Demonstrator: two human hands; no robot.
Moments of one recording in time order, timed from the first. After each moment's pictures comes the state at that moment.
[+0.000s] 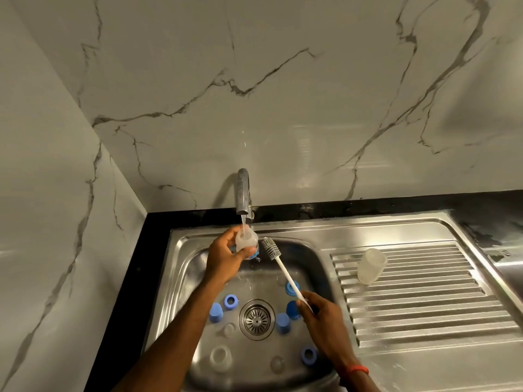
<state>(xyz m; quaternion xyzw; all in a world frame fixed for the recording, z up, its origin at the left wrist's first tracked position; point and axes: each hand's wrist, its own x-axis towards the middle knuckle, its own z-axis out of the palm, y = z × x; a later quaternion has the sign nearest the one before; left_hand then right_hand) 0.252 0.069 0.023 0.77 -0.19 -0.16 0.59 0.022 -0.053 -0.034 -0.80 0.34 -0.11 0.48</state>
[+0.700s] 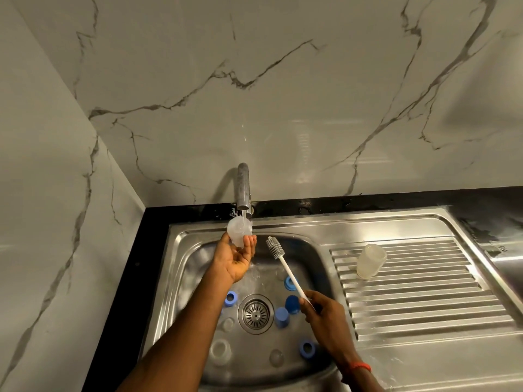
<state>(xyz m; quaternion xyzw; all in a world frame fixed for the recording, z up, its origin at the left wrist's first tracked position) 0.259 0.050 0.014 0.21 0.31 -0.46 0.81 0.016 -0.053 -0.032 -0.80 0.34 -0.11 0.48</state>
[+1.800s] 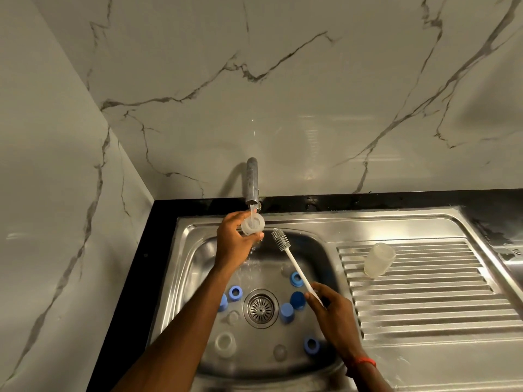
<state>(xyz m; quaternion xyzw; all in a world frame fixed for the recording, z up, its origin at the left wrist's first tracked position) 0.260 0.059 0.020 0.83 -0.22 -0.05 0.51 0.018 -0.054 -0.021 -0.80 0.33 -0.14 0.49</state>
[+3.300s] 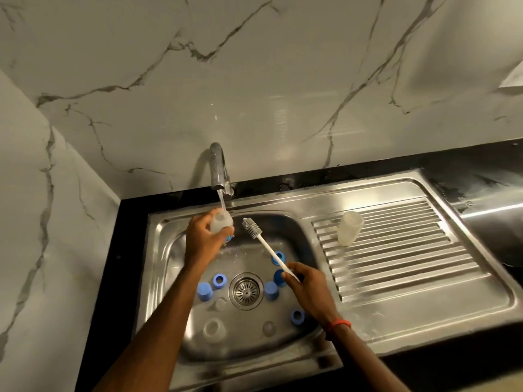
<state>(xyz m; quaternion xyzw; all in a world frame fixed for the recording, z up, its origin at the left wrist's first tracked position) 0.254 0.076 0.003 0.88 -0.19 -0.10 0.44 0.015 -0.056 -0.048 -0.80 0.33 -0.13 0.48</state>
